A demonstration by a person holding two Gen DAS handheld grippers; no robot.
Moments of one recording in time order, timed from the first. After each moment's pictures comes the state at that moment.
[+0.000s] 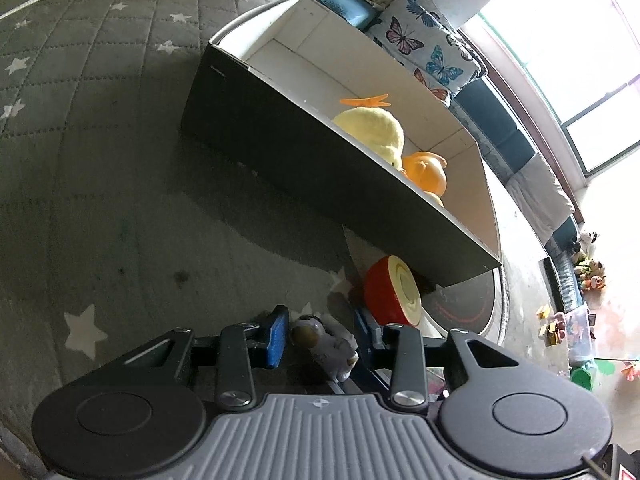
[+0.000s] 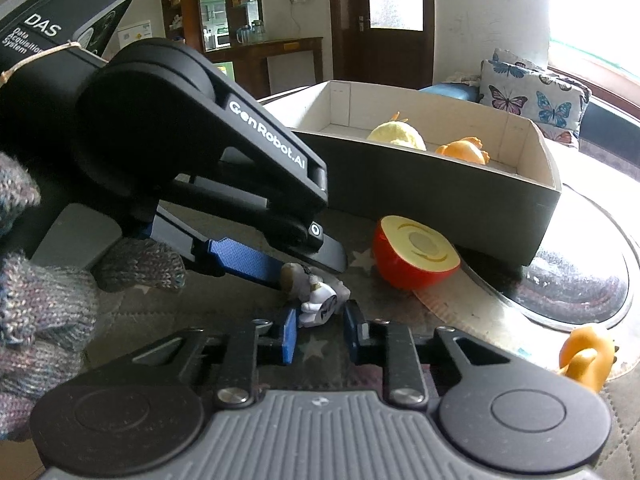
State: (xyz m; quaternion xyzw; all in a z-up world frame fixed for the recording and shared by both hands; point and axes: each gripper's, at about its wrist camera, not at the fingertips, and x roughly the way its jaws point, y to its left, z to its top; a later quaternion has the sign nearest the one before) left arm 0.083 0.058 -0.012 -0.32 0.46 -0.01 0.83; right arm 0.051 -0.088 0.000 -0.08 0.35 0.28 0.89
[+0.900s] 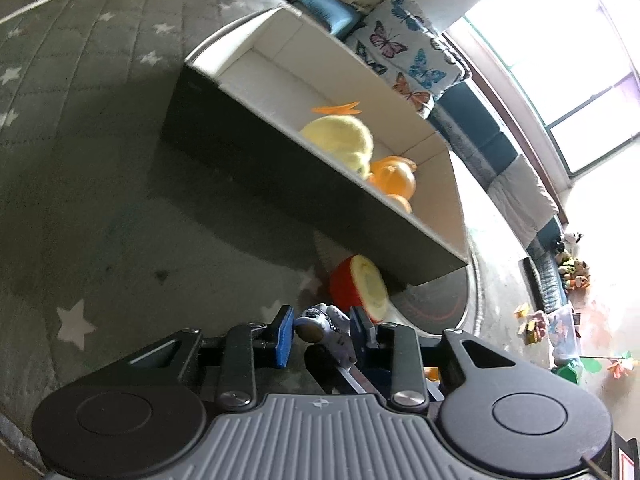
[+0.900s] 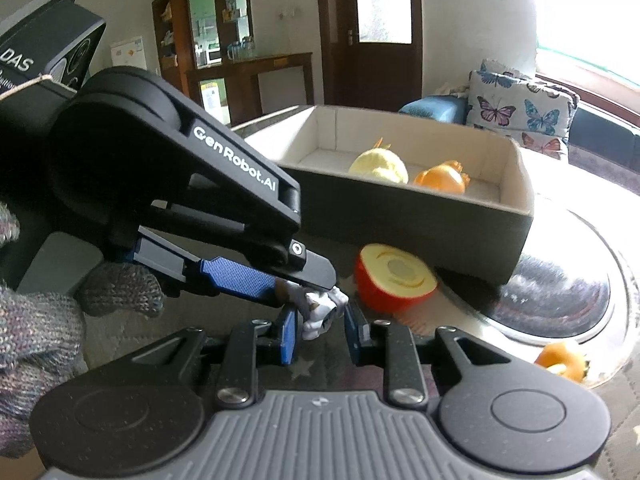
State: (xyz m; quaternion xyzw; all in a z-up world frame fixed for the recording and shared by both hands) left arm 0.077 0.051 0.010 -0.33 0.44 -0.03 0.83; right arm 0.055 -0.099 0.024 -0.06 0.33 0.27 0.90
